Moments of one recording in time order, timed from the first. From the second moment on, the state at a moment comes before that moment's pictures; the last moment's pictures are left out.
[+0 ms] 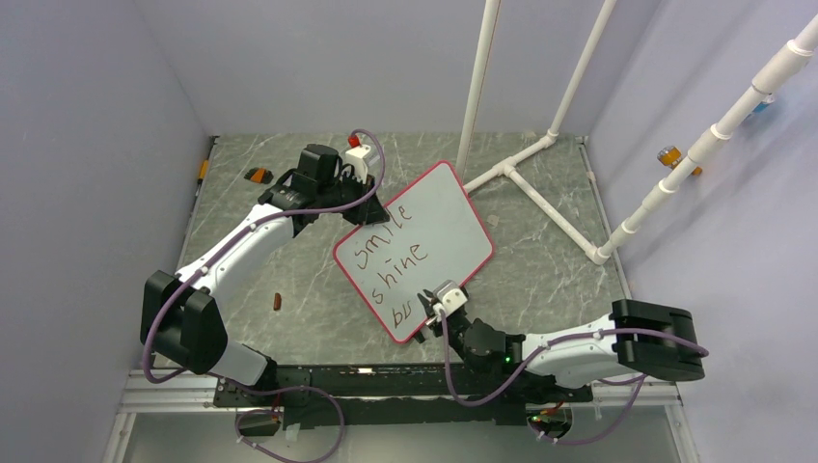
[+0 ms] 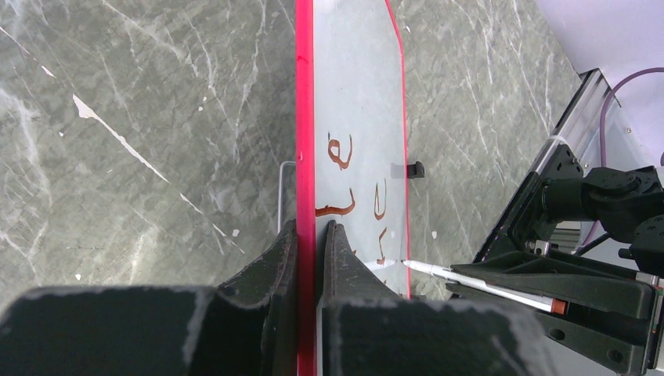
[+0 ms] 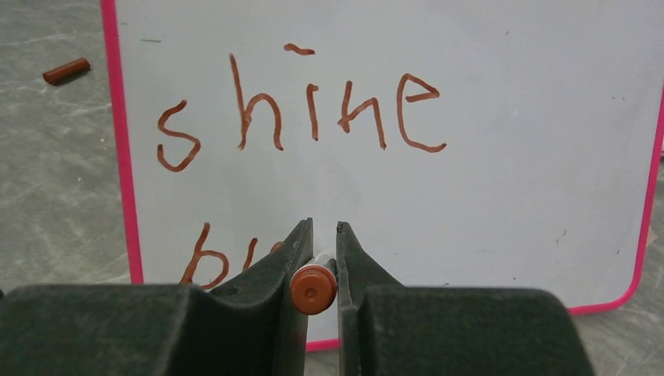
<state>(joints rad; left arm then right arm) -0.45 1.46 1.23 -0.38 0.52 -0.15 1.43 1.16 0.18 0.91 0.79 -0.07</state>
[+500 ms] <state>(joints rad) -0.45 1.46 1.23 -0.38 0.52 -0.15 1.41 1.19 0.15 1.02 0.77 -0.04</state>
